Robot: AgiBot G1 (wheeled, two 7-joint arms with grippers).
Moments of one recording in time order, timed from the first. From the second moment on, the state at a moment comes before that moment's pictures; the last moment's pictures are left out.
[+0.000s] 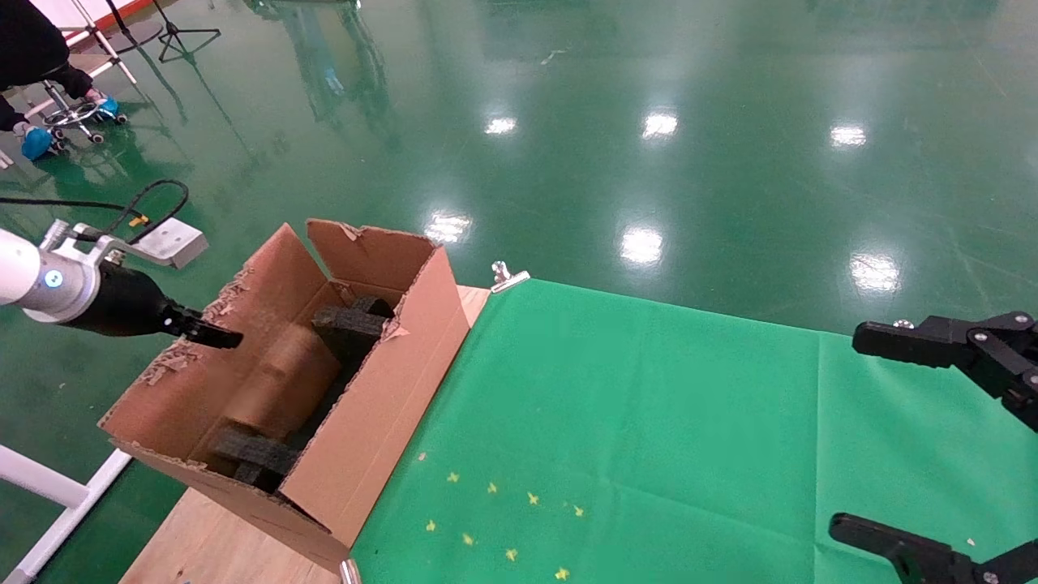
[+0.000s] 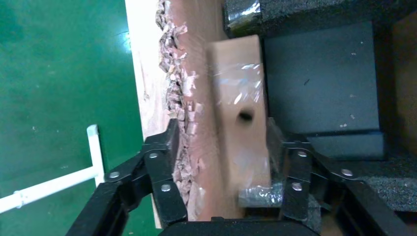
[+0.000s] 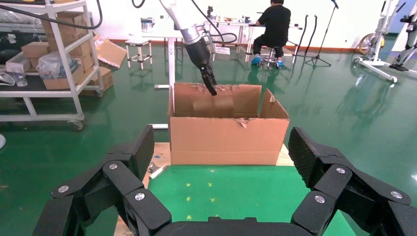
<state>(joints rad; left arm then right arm) -1.91 0.74 1.08 -0.07 1.78 1.07 -0.50 1.08 -0.60 -0.31 1.27 -0.71 -1.48 0.17</state>
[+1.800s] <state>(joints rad) -1.80 0.66 0.80 -0.52 1.38 1.35 -0.40 1.08 -0.60 -0.31 1.27 -0.71 -1.48 0.17</state>
